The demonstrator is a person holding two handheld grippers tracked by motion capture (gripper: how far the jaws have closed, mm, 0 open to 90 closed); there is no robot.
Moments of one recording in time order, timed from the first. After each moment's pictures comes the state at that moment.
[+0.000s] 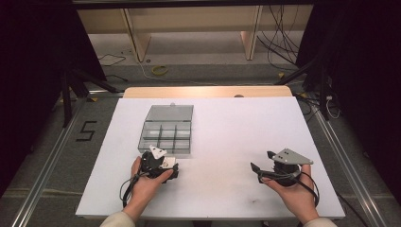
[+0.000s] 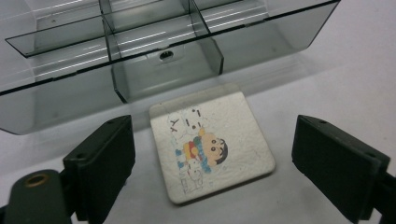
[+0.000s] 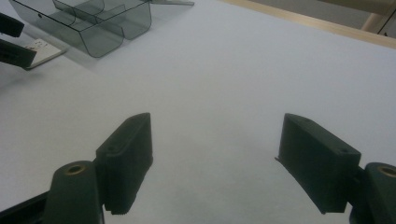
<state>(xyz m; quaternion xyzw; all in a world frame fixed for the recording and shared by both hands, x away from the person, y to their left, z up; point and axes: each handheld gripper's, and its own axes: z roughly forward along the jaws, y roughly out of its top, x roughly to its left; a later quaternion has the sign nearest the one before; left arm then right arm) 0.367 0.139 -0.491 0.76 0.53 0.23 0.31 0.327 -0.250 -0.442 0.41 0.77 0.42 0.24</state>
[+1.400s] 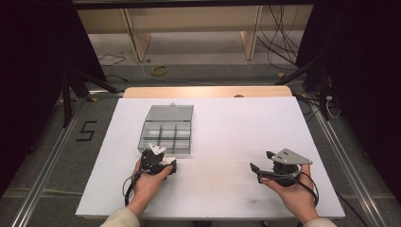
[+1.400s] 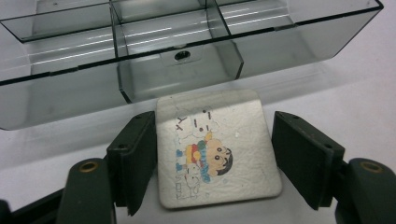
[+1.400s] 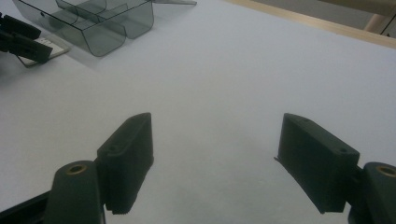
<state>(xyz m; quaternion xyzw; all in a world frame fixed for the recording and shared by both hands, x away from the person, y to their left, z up) 0.376 0.141 -0.495 0.74 0.56 0.21 0.30 0.328 -0.249 -0.443 0.41 0.78 0.42 0.24</state>
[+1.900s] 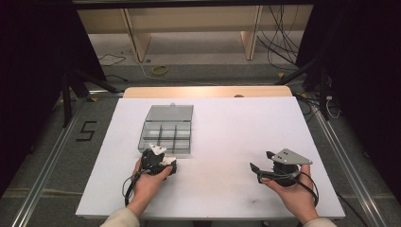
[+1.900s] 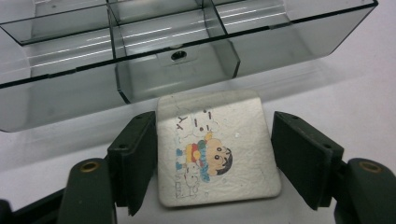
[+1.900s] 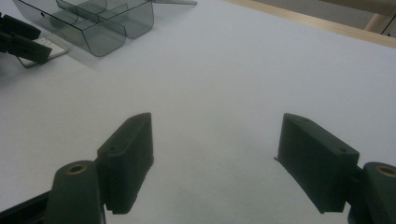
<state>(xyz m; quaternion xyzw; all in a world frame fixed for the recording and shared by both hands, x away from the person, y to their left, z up) 0.375 0.140 -0.493 0.75 0.55 0.22 0.30 0.328 -0.249 -0.443 0.41 0.78 0.42 0.24</state>
